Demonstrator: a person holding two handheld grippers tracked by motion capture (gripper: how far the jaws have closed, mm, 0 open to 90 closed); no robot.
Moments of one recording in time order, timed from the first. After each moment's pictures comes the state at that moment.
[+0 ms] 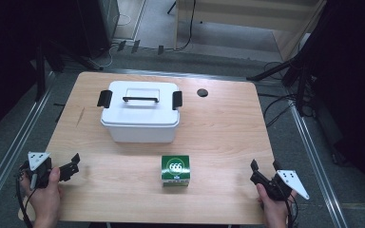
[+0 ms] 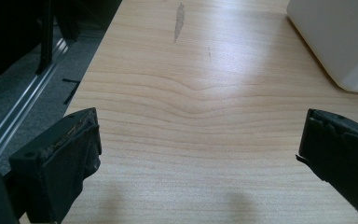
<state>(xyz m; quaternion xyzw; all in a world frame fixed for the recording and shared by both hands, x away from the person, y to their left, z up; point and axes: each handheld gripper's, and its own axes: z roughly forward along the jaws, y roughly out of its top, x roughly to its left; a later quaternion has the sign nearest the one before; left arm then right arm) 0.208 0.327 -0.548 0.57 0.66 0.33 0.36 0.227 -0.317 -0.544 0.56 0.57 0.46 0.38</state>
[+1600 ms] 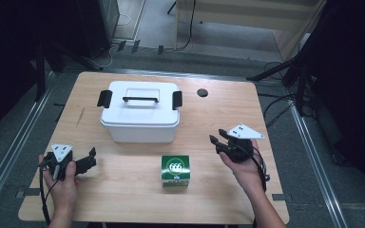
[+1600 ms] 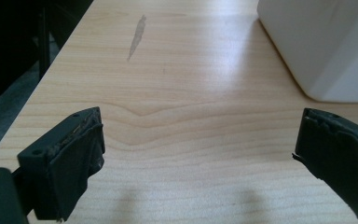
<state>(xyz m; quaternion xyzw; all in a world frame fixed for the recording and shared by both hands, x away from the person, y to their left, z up) 0.237 0.286 -0.549 0.58 0.64 0.35 0.35 0.310 -0.204 -0.457 0.37 0.78 0.44 0.24</state>
